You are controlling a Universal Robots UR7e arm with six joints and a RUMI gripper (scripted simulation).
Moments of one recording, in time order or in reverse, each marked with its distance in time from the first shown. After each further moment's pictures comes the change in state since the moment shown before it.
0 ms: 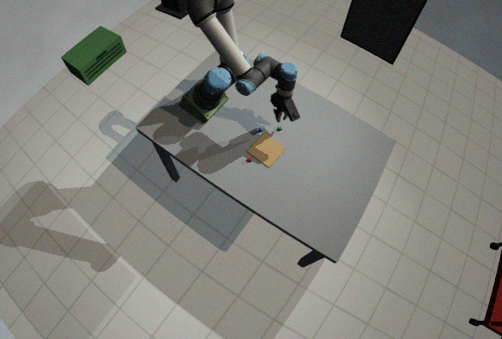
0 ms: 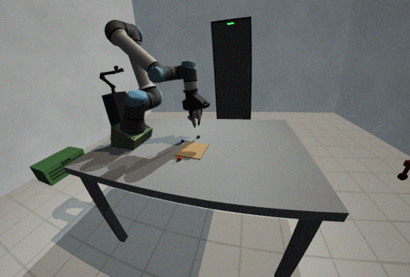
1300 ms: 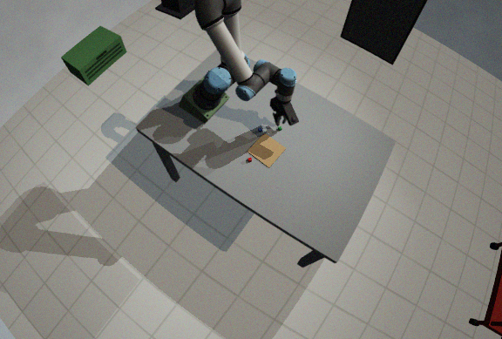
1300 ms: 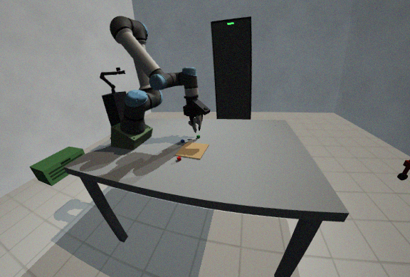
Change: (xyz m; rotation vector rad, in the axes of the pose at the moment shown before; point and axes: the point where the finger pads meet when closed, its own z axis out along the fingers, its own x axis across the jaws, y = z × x) arm 0.000 0.000 0.035 -0.001 0.000 0.000
